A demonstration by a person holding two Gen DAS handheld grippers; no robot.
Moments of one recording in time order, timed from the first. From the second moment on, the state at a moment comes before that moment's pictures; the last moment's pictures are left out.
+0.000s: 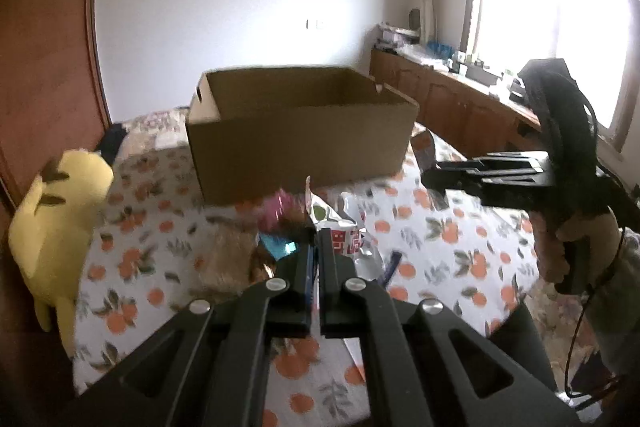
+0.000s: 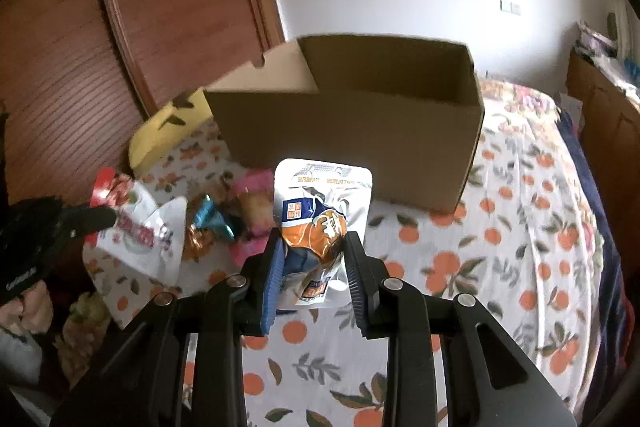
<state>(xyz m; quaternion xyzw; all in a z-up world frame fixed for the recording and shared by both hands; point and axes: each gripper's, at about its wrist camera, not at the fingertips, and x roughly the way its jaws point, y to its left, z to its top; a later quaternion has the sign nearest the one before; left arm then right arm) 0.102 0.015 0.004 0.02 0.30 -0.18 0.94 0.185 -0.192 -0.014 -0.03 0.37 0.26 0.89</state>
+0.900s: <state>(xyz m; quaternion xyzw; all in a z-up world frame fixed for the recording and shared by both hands) 0.258 -0.006 0.064 0.05 0.26 -0.17 0.95 0.295 -0.175 0.048 -0.07 0.32 0.25 0.91</state>
